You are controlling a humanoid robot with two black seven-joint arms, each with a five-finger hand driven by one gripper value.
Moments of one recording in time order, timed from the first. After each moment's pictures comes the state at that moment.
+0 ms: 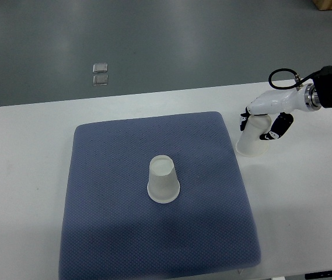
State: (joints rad) left arm -0.03 0.00 -0.10 -0.15 0.12 0.08 0.10; right arm 1.33 -0.70 -0.20 1.13 -1.53 0.23 0.39
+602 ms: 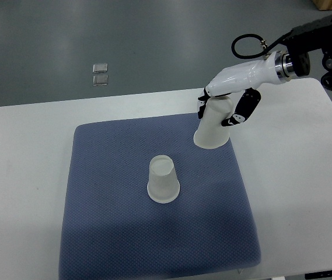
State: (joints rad) left arm -0.03 0.00 -0.10 -0.15 0.12 0.08 0.10; right arm 1.56 -0.63 -0.19 1.28 -1.39 0.34 0.44
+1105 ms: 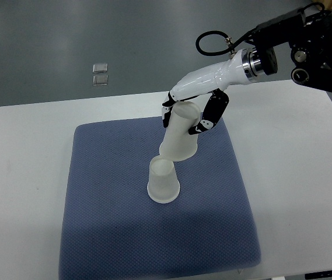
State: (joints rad) left arm -0.03 0.00 -0.10 -0.15 0.12 0.08 0.10; right arm 1.60 -0.53 -0.16 1.29 -1.26 0.40 0.44
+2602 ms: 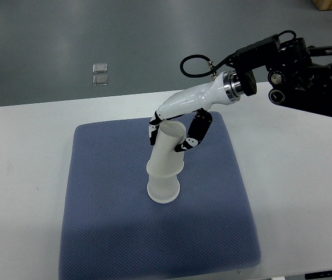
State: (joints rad) left arm -0.03 0.00 -0.10 -0.15 0.12 0.08 0.10; right arm 1.49 -0.44 -0.13 1.24 -1.28 0.37 0.43
